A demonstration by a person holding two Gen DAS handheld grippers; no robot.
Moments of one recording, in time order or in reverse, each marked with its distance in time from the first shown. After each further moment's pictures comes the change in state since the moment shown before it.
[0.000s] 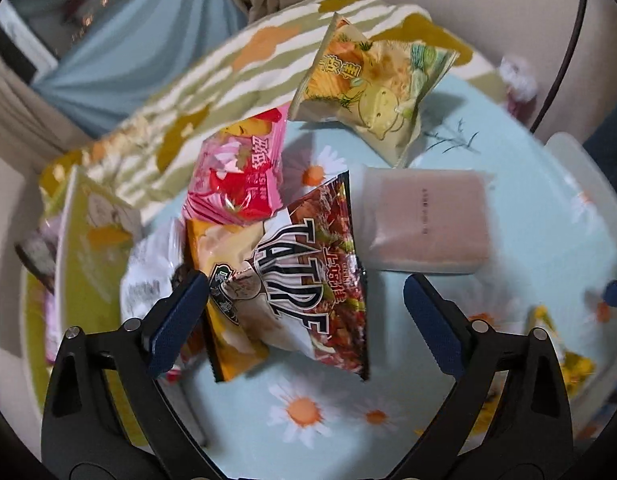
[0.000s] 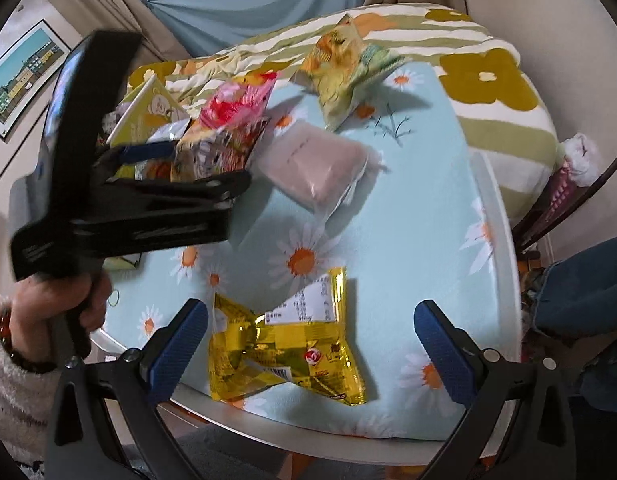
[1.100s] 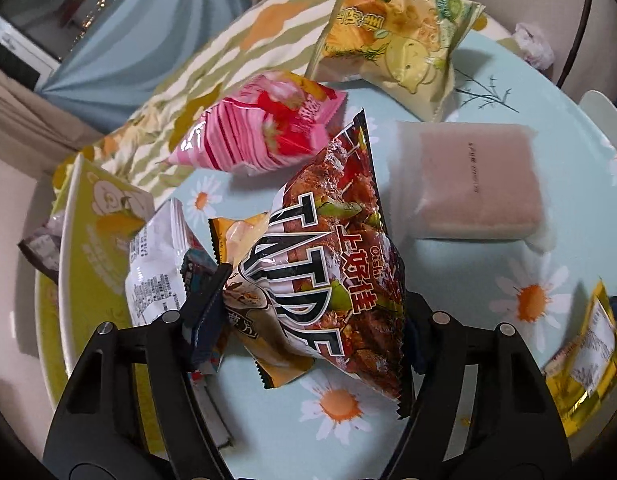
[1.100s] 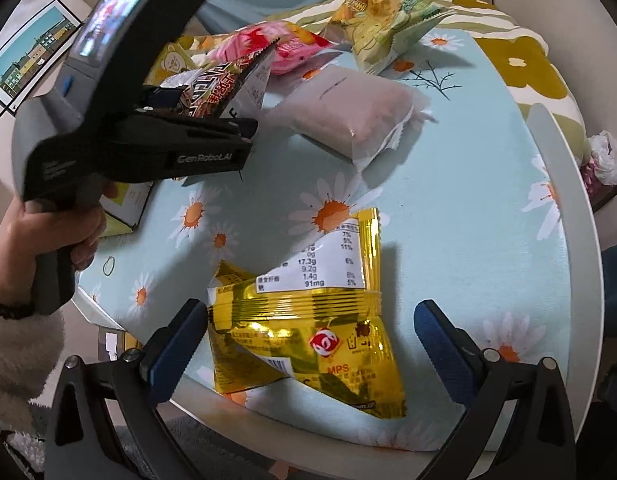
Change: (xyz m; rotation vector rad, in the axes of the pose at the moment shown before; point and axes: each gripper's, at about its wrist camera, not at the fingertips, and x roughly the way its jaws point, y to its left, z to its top) left arm 0.021 0.017 -0.009 0.034 0.081 0.047; right arm 0.039 0.012 -0.022 -0.052 0.052 0.043
